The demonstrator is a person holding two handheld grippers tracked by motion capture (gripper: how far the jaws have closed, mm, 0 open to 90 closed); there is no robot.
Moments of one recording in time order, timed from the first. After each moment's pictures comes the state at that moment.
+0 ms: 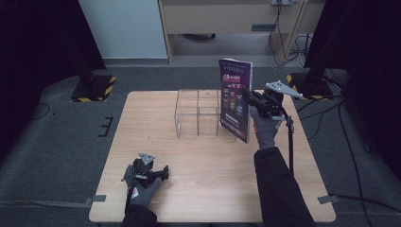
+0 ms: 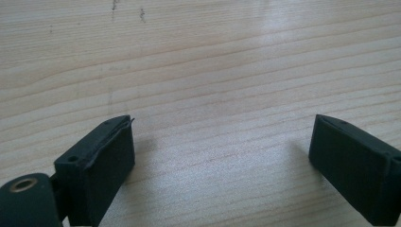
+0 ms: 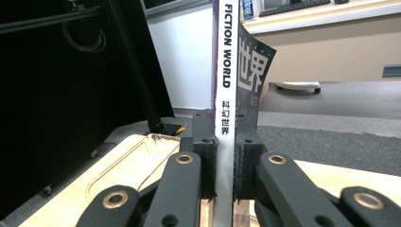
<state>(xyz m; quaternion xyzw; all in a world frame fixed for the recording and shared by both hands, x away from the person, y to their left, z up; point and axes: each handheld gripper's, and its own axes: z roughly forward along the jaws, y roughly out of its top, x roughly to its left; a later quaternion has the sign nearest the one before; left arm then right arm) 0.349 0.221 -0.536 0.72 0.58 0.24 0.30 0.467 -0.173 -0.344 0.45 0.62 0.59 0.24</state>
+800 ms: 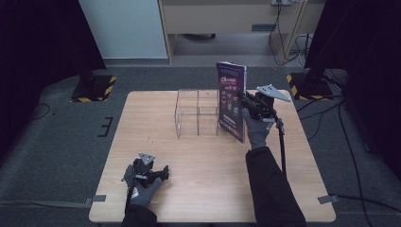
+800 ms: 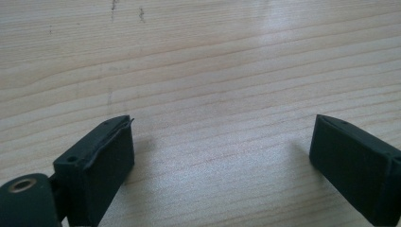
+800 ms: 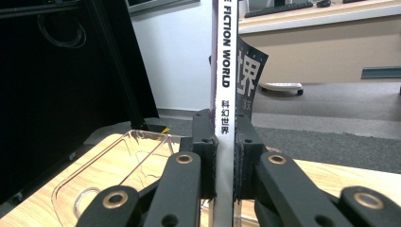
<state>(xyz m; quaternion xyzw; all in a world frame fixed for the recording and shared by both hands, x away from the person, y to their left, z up) 0.349 0.221 -0.536 0.72 0.58 0.24 0.30 0.477 -0.155 -0.368 0.46 0.61 0.58 0.27</state>
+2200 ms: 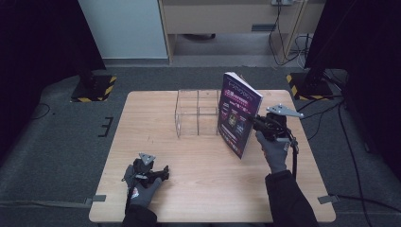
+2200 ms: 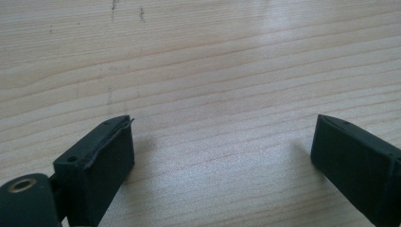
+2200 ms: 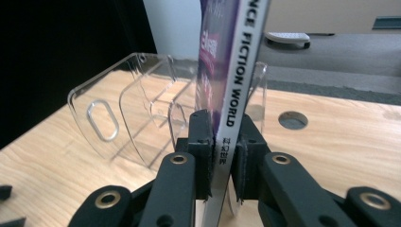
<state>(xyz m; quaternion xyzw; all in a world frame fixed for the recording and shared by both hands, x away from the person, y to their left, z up) 0.349 0.220 -0.536 0.72 0.58 0.24 0.30 0.423 -0.192 -0.388 0.47 0.68 0.51 0.23</state>
